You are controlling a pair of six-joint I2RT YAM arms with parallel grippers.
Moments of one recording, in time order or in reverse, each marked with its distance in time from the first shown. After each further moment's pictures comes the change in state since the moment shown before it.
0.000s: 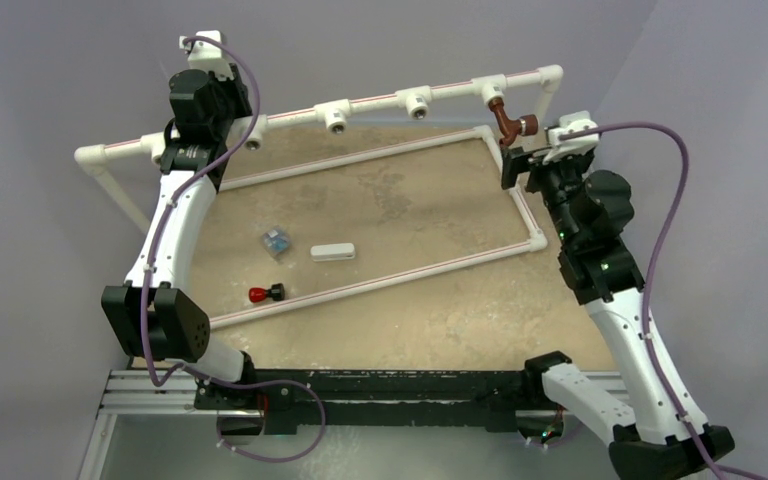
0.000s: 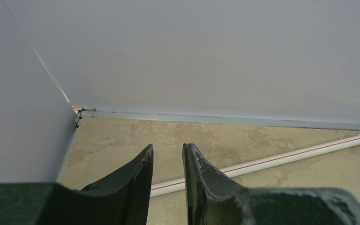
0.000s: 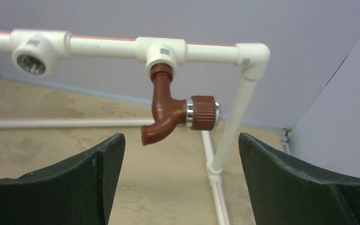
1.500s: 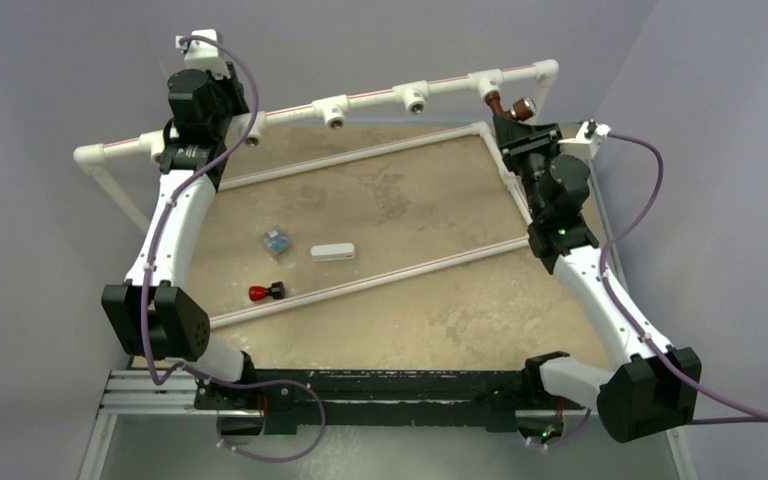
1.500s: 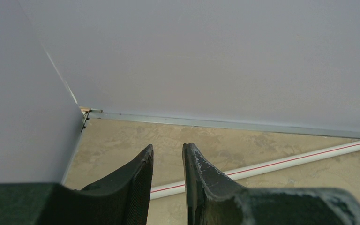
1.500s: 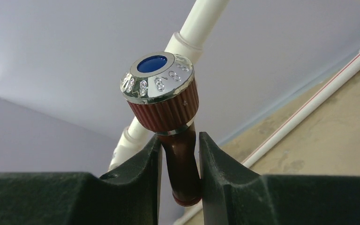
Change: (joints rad) left arm 0.005 0.005 0.000 0.015 -0.025 0.000; right arm -0.023 0.255 -0.135 0.417 0.051 1.170
